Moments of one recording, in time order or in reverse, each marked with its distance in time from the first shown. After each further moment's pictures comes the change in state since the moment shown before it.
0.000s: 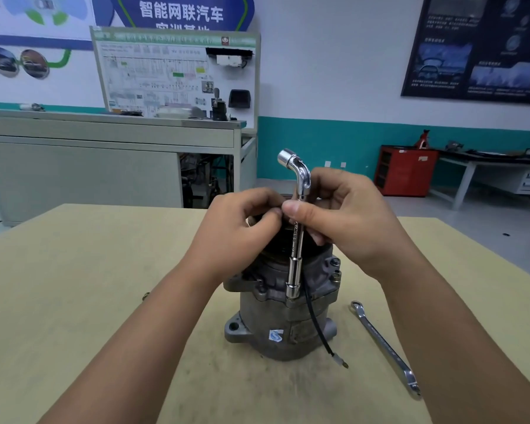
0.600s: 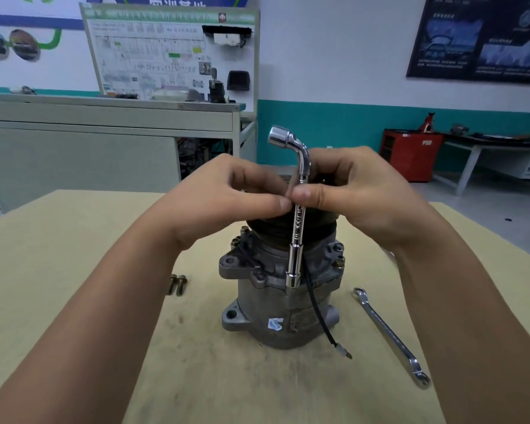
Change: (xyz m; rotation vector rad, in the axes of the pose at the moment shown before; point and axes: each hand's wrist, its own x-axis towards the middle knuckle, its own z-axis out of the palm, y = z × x) left_hand 0.018 0.002 -0.027 -0.205 -0.400 -0.154; right_hand 0.007 -0.003 -0.014 -0.223 -0.138 0.017
